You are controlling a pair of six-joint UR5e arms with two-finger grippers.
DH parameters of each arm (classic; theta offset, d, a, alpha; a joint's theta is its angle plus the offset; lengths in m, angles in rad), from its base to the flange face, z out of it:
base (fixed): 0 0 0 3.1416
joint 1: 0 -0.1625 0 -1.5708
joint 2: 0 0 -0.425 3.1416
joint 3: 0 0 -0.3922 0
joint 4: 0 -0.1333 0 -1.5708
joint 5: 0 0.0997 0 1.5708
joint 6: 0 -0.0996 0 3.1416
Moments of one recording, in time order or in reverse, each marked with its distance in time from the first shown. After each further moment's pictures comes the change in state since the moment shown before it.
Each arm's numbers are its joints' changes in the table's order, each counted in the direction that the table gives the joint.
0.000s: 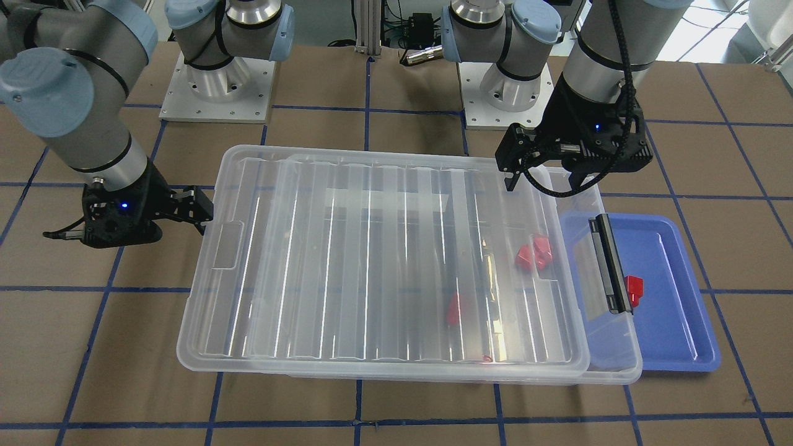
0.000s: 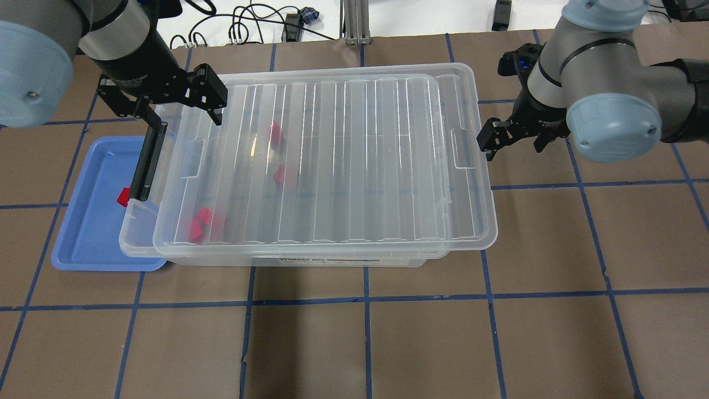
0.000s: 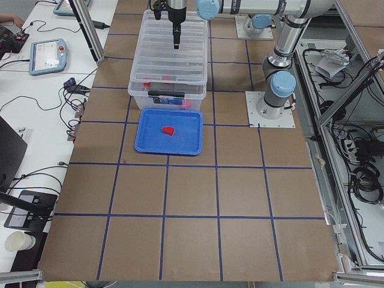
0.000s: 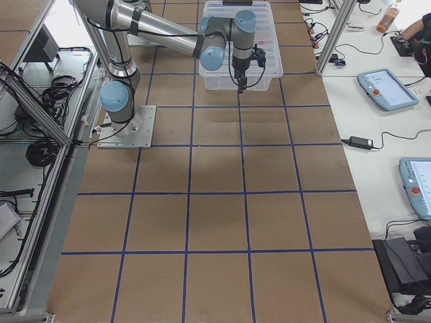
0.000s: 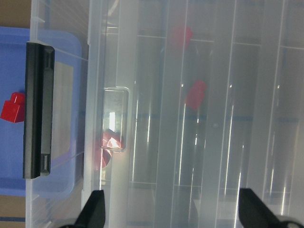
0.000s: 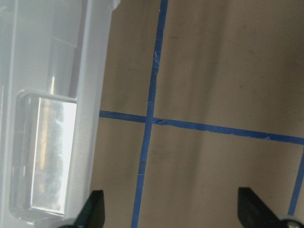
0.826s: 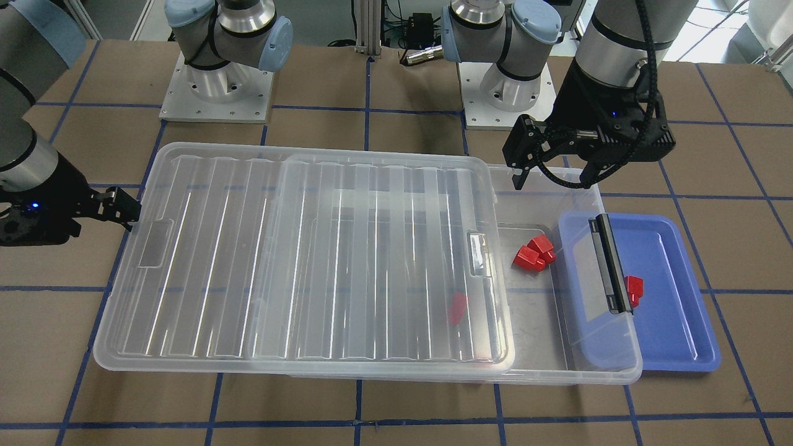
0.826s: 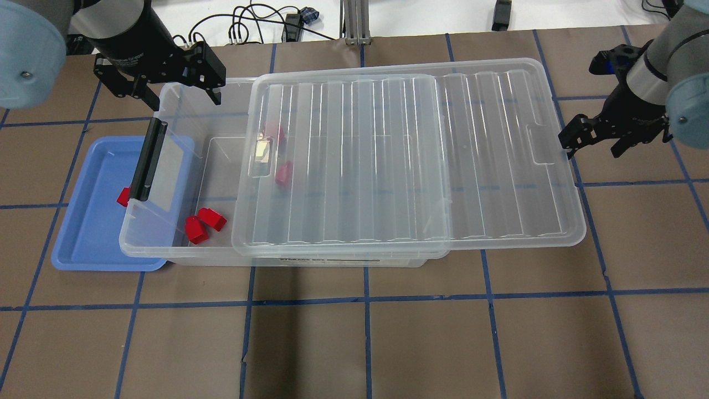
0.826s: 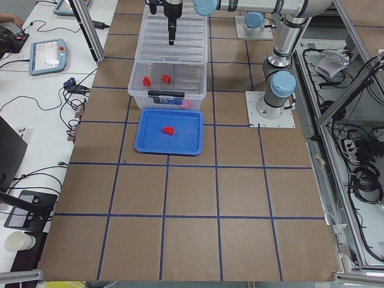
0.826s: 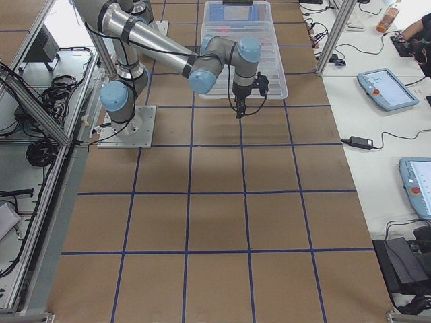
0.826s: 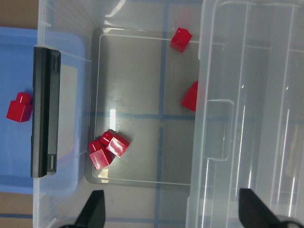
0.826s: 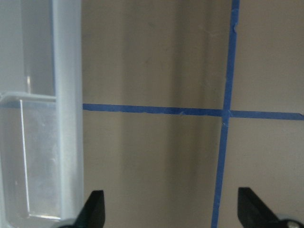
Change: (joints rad) left arm 0.003 -0.018 -0.020 -0.093 -0.016 -0.001; right arm 0.242 -0.001 -0.001 -0.062 0.005 0.154
